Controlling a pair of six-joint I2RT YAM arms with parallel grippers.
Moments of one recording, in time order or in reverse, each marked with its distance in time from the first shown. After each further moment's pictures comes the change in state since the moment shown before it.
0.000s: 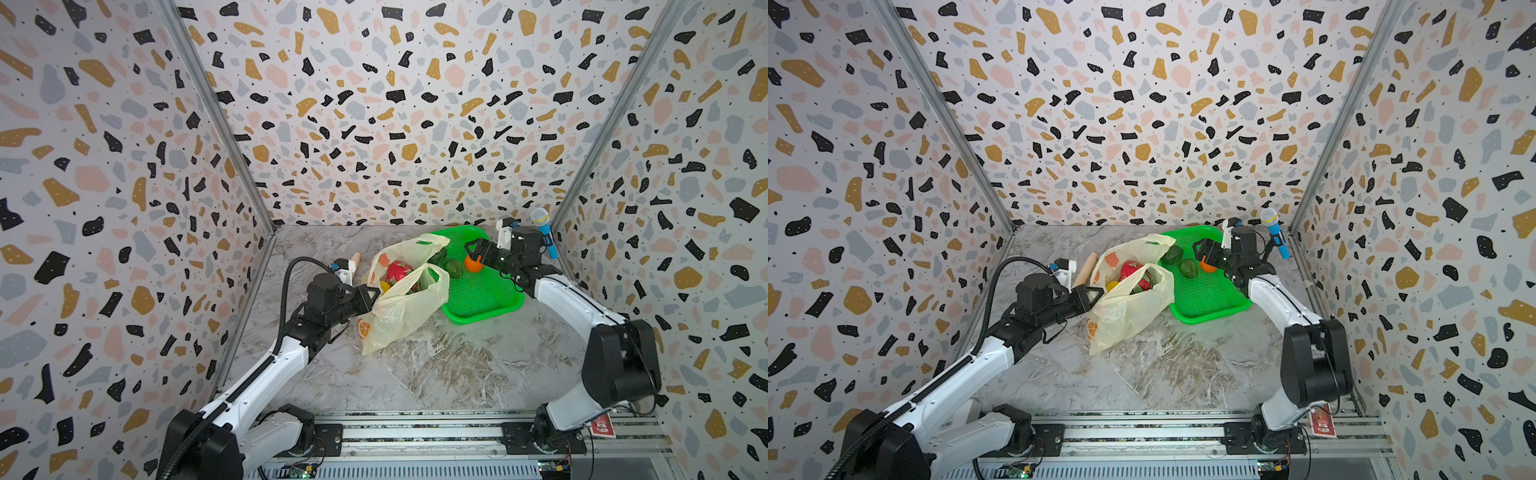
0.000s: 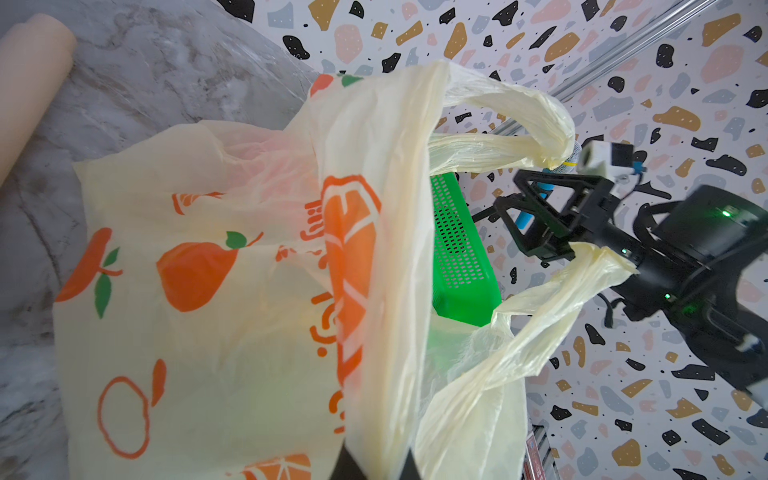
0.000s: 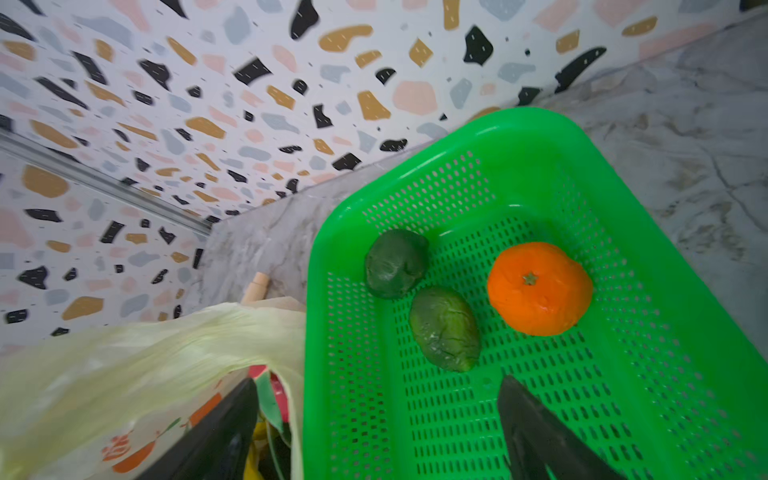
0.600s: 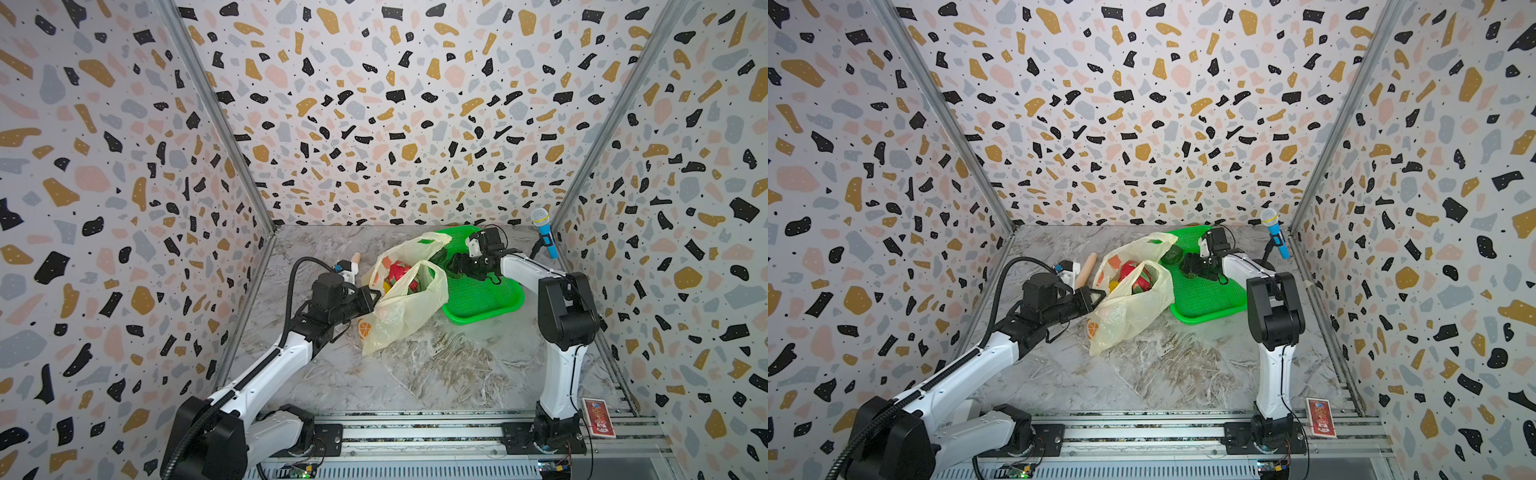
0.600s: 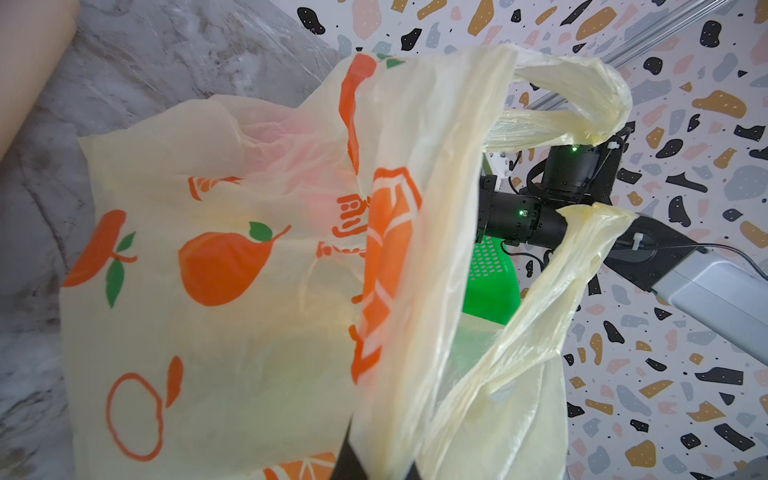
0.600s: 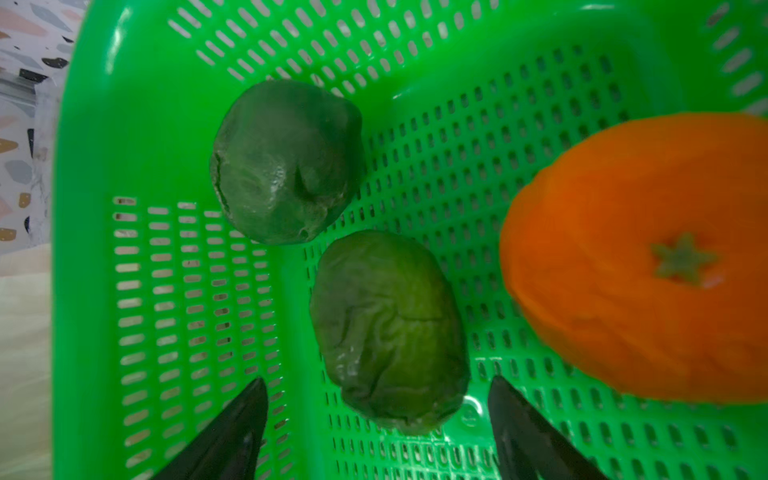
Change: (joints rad) left arm 0.000 0.055 0.000 -0.003 0.000 0.011; right arm 0.057 0.423 0.312 -0.287 -0.030 -0.132
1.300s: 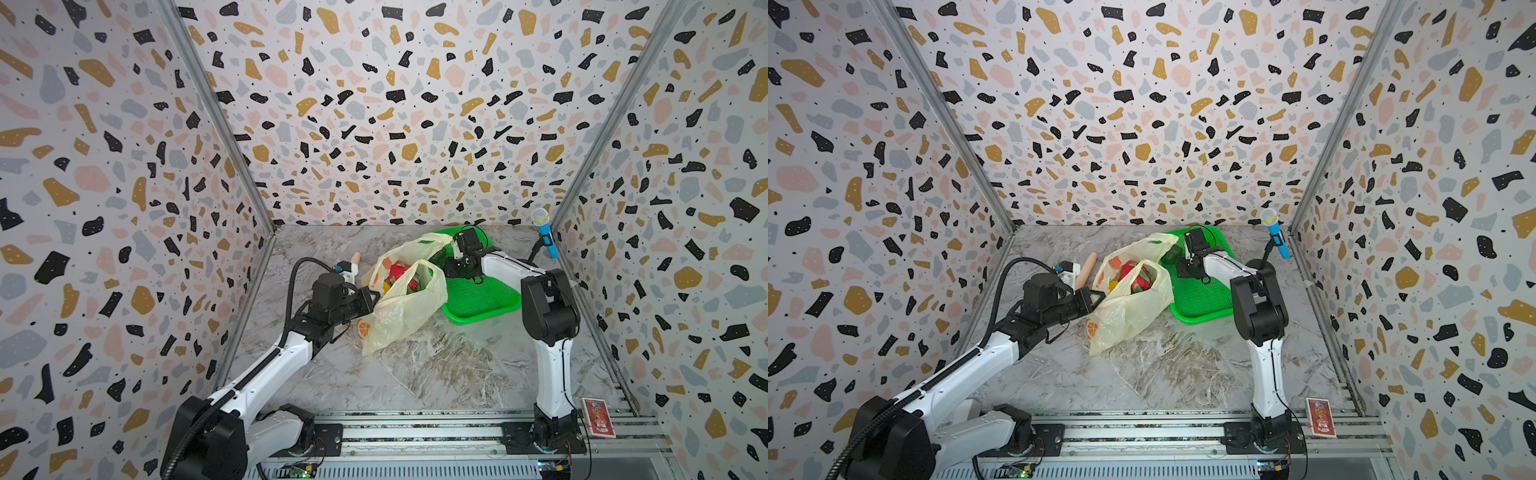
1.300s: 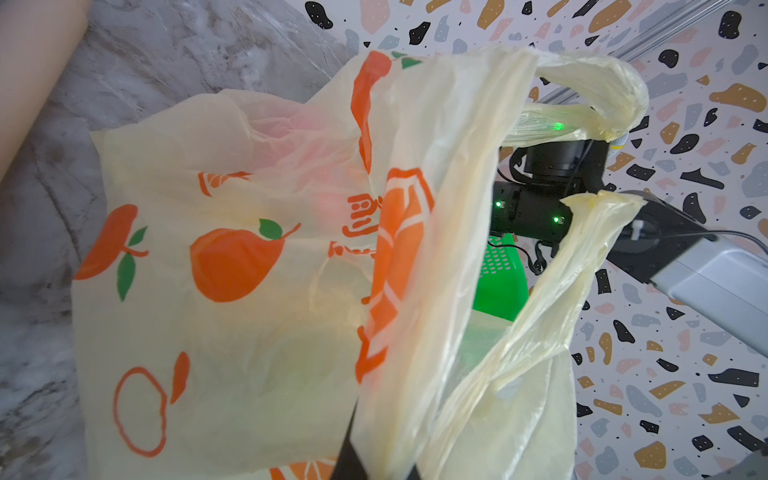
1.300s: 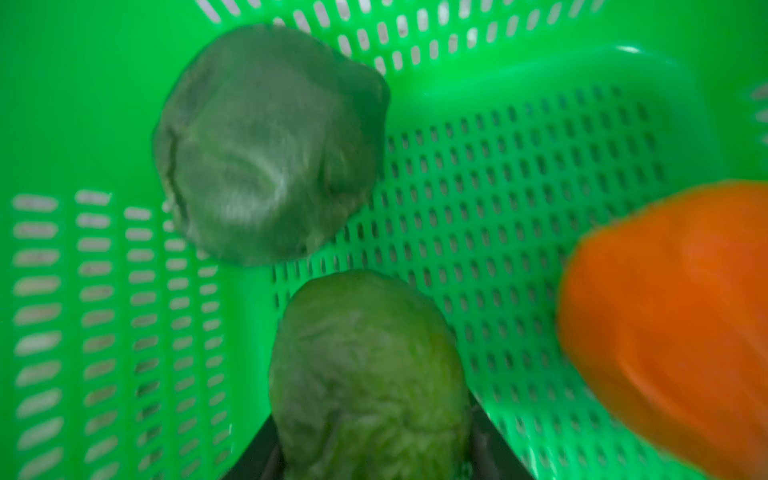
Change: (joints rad) left arm 0.000 0.000 0.000 -0.019 -0.009 0.010; right arm 0.098 0.033 0.064 -0.064 0.279 -0.091
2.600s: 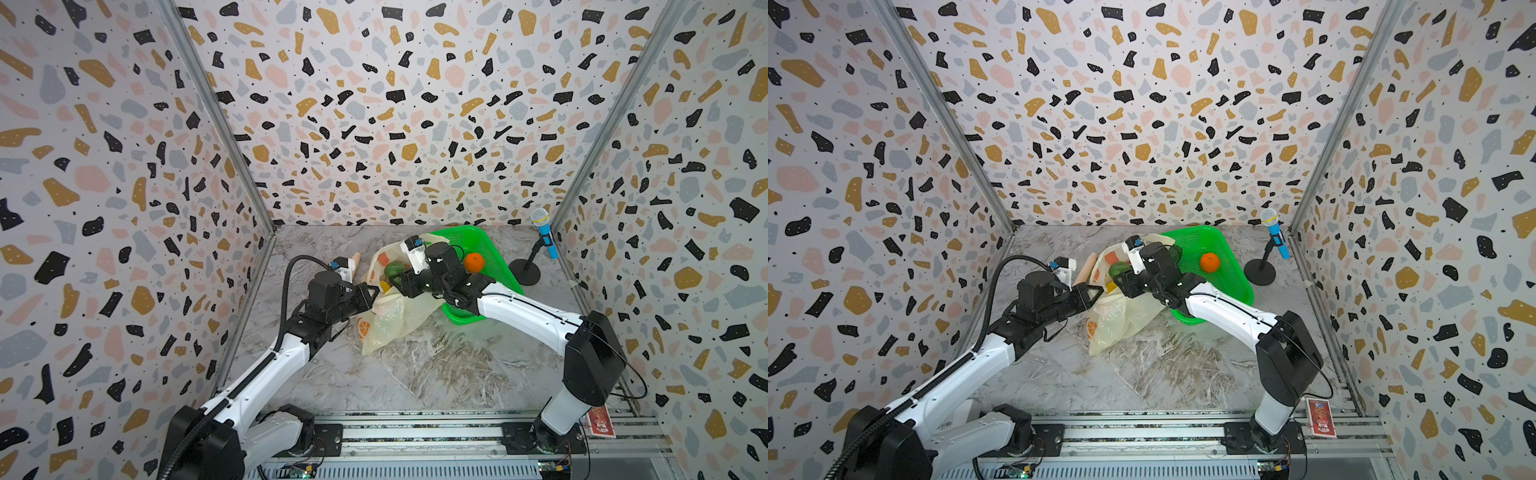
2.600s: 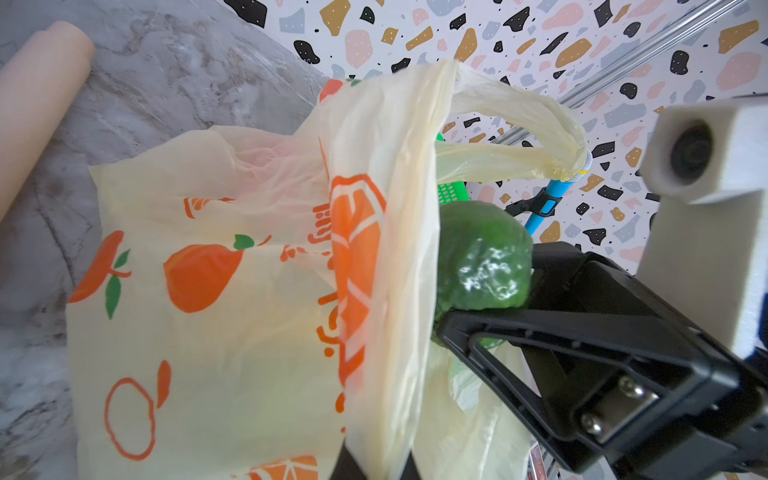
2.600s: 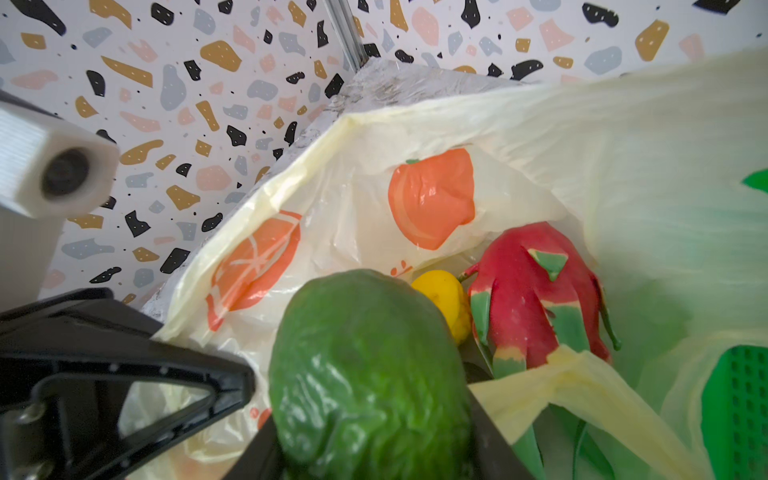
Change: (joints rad) left arm 0.000 -0.038 0.021 0.007 -0.013 -0.026; right arm 0.422 -0.404 -0.232 0.281 -0.130 0.017
